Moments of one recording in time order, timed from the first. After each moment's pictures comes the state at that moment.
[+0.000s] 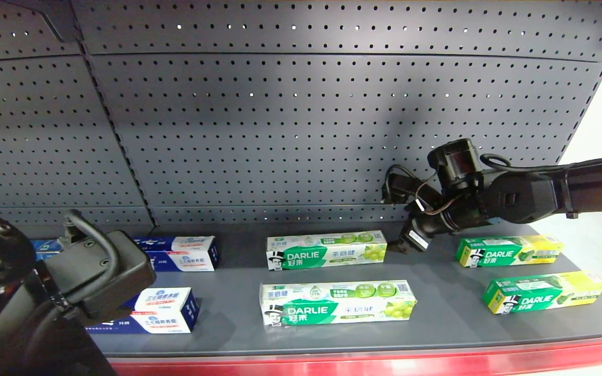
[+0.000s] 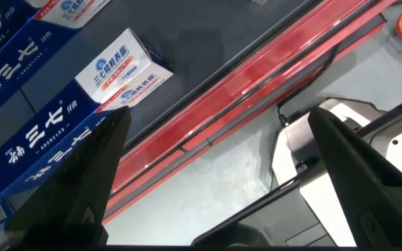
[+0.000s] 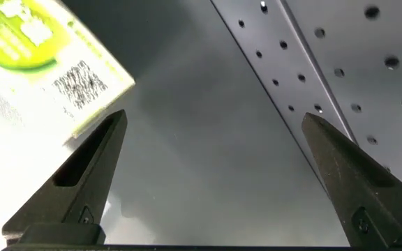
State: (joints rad) left arm -0.86 1.24 -0.96 0.63 0.33 -0.11; right arm 0.39 2.00 -1.45 0.13 0.03 -0.68
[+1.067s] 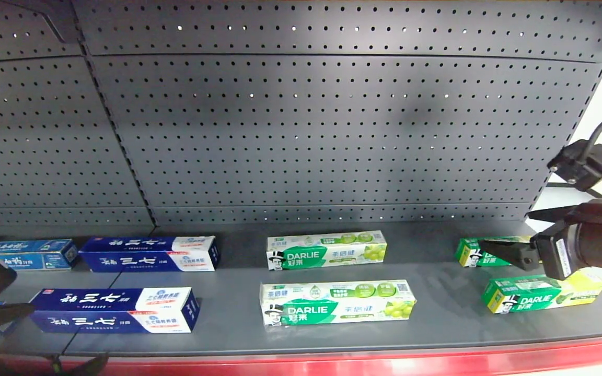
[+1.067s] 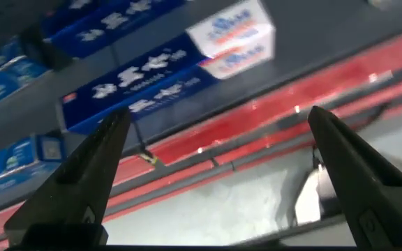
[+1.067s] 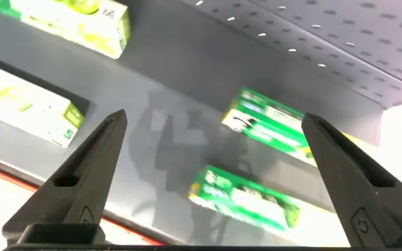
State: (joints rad) left arm -0.51 0.95 -0.72 0.44 0.32 0.04; right arm 0.32 1.29 -0.87 0.03 -0.04 -0.23
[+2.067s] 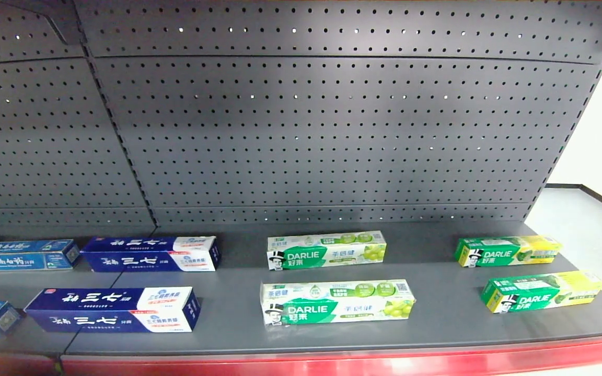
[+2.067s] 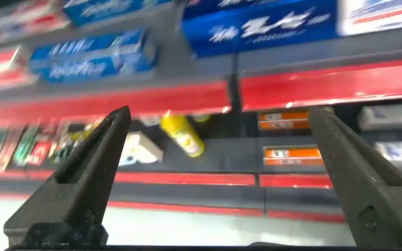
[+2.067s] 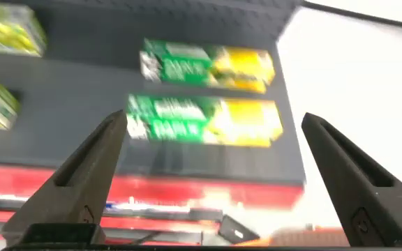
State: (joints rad) left arm -0.06 0.33 -0.34 0.36 0.29 0.17; right arm 0.07 0.79 -0.54 0.01 -0.09 -0.14
